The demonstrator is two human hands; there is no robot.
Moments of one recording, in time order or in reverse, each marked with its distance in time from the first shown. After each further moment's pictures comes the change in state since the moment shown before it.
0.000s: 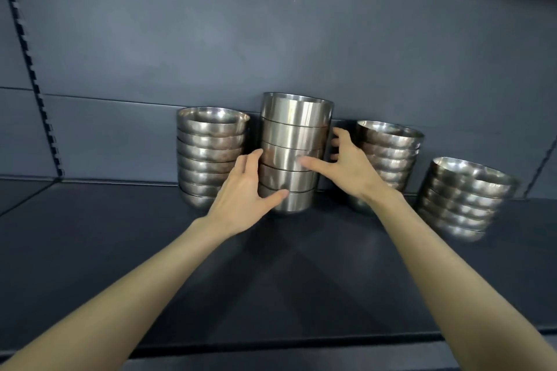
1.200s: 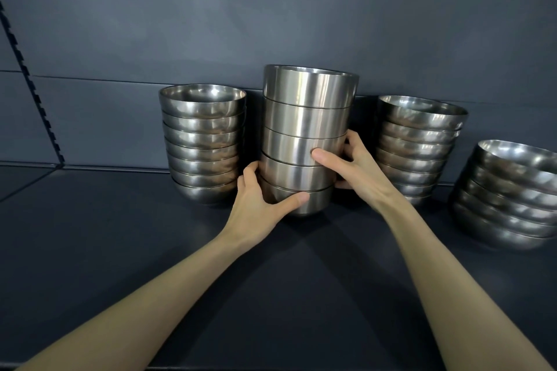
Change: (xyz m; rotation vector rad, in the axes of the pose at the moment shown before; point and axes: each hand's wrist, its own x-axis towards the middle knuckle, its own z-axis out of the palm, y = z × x) left_hand -0.004 -0.012 0.058 -0.427 0.003 -0.345; right_hand 0.014 0.056 0.025 0.478 -0.145 0.048
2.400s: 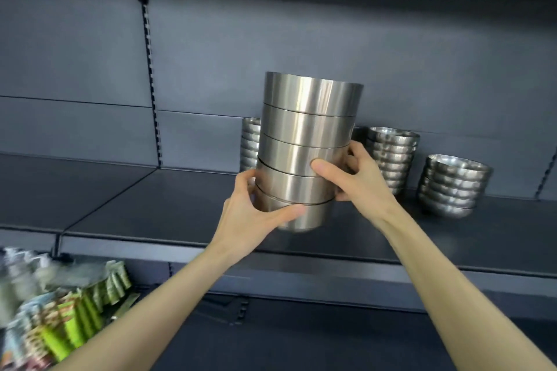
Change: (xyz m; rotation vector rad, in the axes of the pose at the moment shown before) left_hand -0.206 0.085 -0.115 -0.098 0.113 0.112; right_hand -0.192 -0.145 0.067 0.023 0.046 -0.144
